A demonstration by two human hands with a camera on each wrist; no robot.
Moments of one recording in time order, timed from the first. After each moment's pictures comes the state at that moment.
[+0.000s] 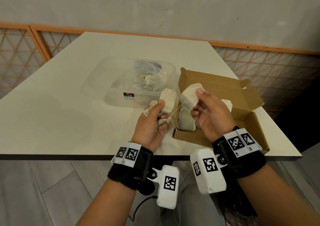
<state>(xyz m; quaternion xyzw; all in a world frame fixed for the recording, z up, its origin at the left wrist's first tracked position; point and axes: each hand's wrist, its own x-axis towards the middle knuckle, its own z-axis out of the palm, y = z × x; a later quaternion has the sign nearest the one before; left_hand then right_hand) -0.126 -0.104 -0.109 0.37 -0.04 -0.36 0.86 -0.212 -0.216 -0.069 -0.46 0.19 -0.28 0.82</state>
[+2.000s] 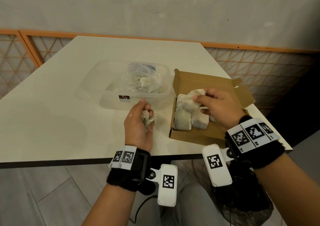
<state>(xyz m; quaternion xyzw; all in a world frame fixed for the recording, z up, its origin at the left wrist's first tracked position) -0.125 -0.093 -0.106 0.33 -0.02 -0.26 0.91 -0.226 -0.238 -0.044 -0.74 0.28 -0.22 0.57</state>
